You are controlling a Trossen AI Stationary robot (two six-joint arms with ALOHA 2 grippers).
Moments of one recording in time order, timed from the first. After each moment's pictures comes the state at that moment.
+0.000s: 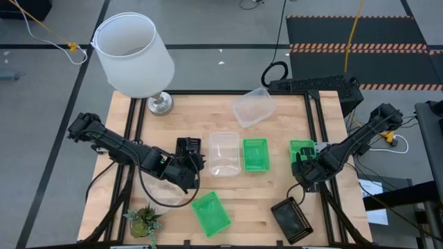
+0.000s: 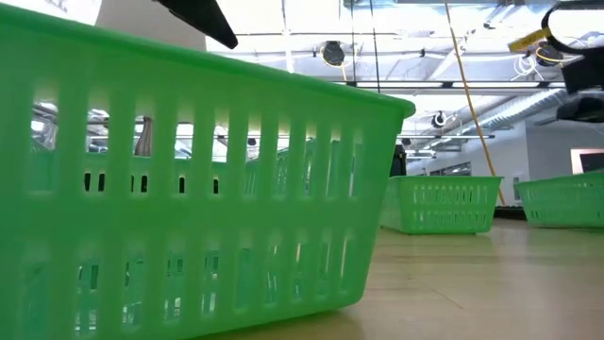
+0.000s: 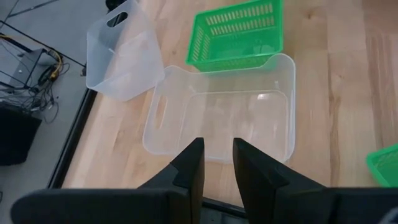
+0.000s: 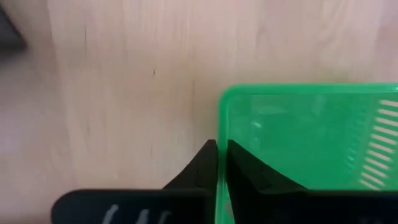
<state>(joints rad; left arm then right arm) -0.43 1.50 1.25 -0.73 -0.67 -0.26 0.63 1.00 0.59 -1.10 0.10 0.63</state>
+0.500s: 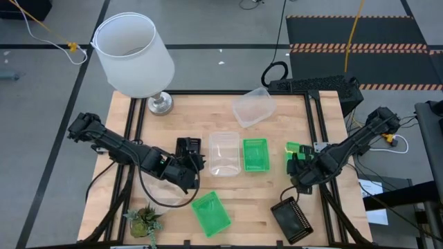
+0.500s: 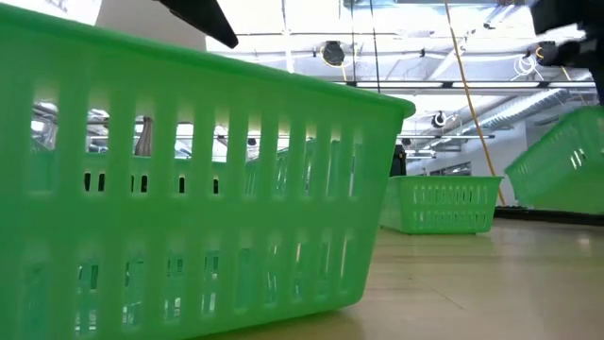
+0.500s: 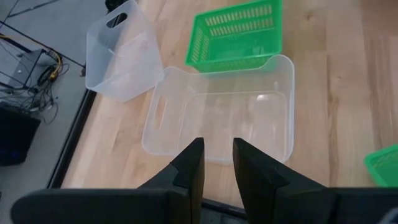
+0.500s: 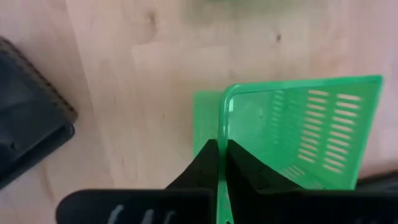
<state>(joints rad) -0.43 1.50 1.25 -0.72 -0.67 -0.26 0.60 1.17 0.91 -1.30 0.19 0.75</state>
